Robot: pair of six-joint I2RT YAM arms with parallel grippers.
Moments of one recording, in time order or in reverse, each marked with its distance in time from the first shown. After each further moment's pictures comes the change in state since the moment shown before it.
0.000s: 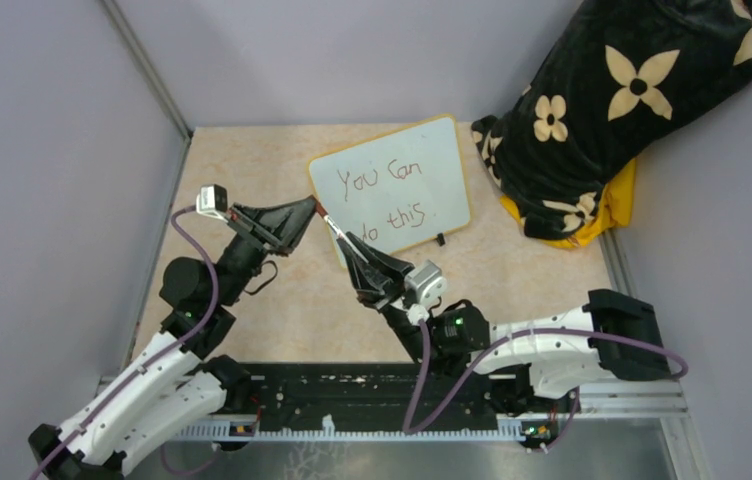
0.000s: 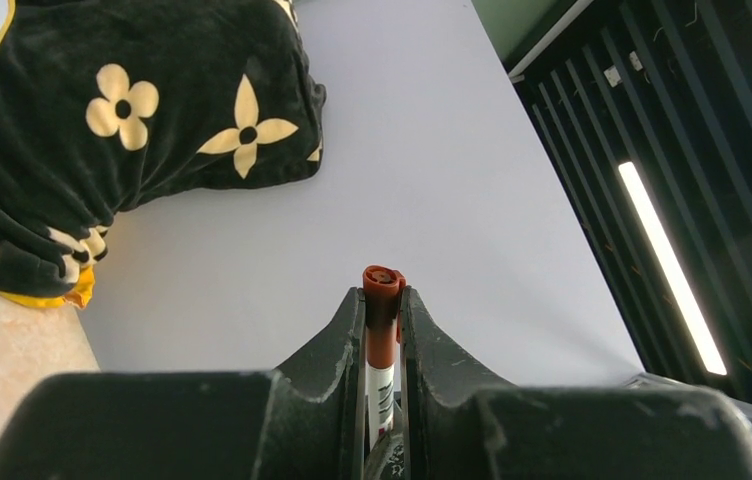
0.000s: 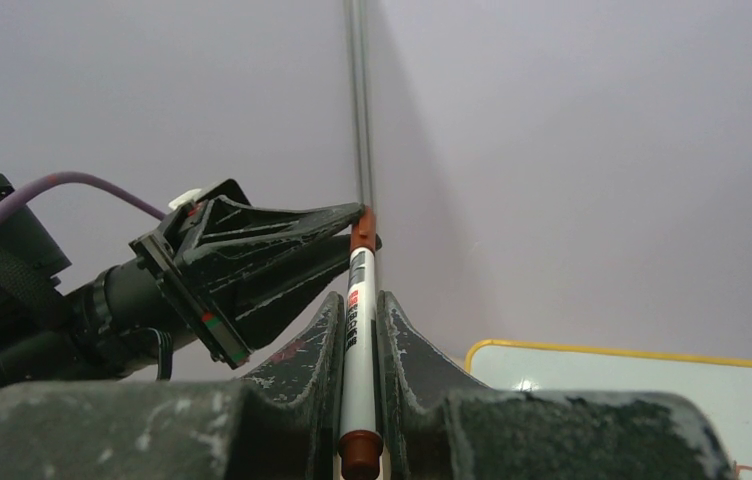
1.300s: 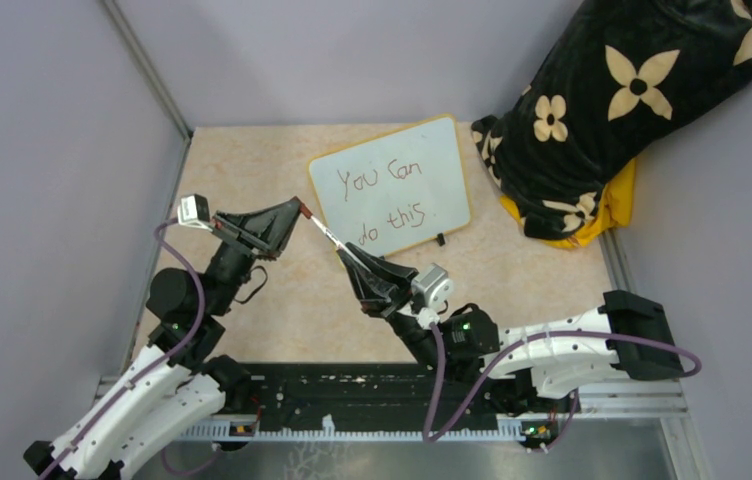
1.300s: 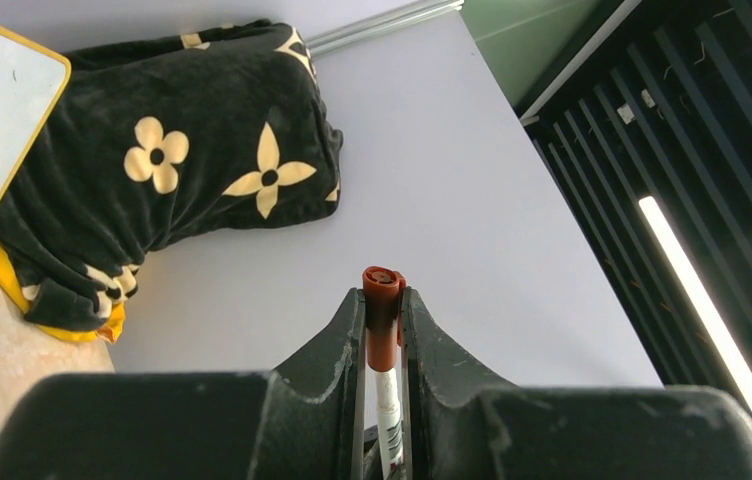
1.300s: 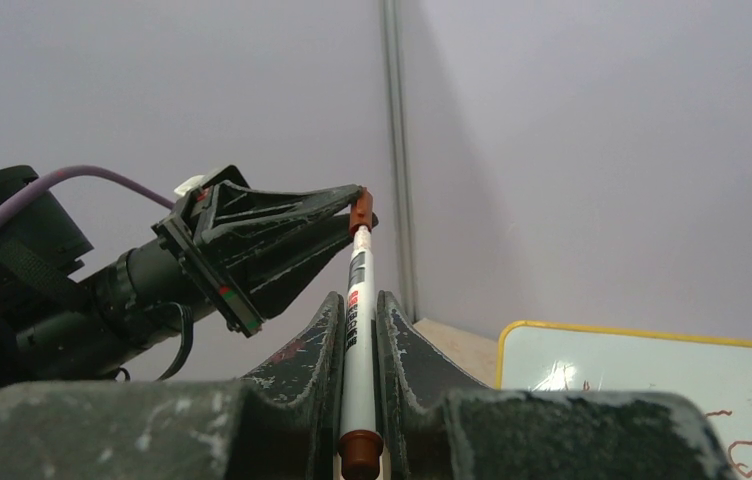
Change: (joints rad) left arm -0.001 -0.093 0.000 -0.101 -0.115 0.054; right arm 0.047 -0.065 -0.018 -0.095 0.008 0.051
